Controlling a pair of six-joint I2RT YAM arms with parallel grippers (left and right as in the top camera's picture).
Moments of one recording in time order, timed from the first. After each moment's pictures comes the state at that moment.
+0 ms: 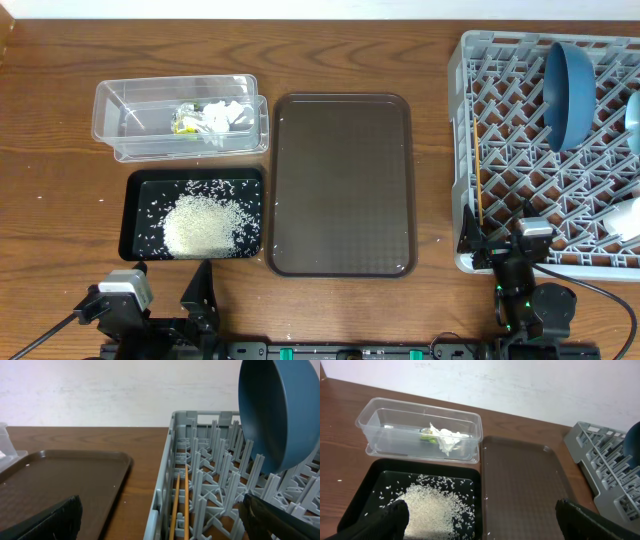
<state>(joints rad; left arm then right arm) -0.11 0.16 0.95 -1.11 0.02 -0.27 -0.04 0.02 0.01 -0.06 -0.15 0.05</state>
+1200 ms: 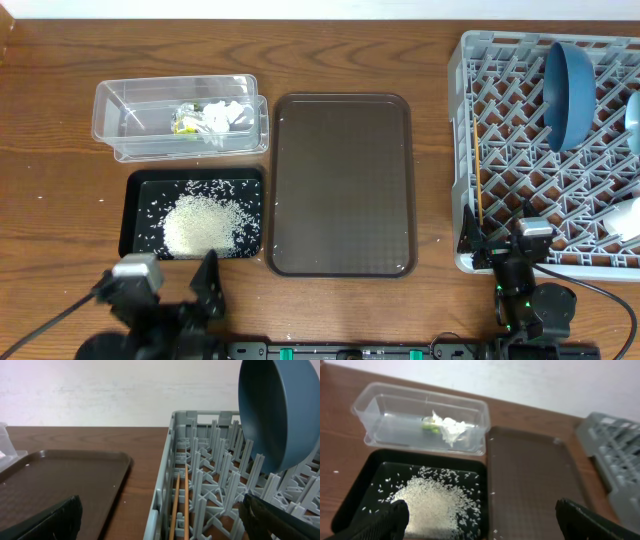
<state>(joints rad) -0.09 0.15 0.79 -1.01 0.01 -0.26 -0.04 0.02 0.01 -0.06 -0.14 0.05</state>
